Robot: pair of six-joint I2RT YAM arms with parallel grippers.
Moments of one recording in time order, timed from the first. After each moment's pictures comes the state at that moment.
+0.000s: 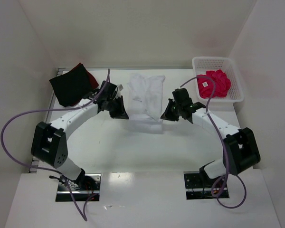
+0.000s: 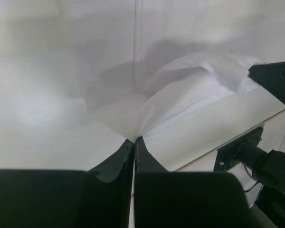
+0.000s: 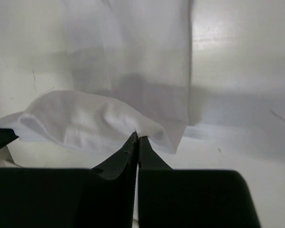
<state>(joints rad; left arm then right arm) -0.42 1.55 1.18 -0.62 0.33 -0.59 0.42 1.41 0.93 -0.39 -0.13 0.76</state>
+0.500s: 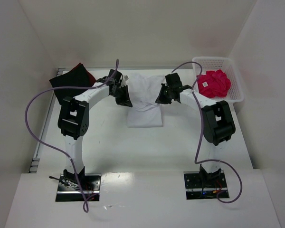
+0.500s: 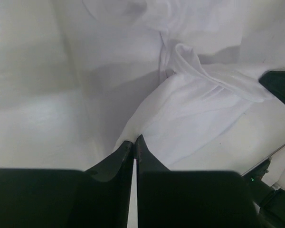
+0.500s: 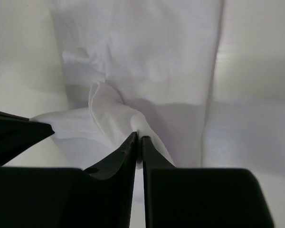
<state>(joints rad) -0.32 2.07 1.62 -0.61 0.40 -0.46 0.35 1.87 1.33 -0.31 -0.15 0.65</state>
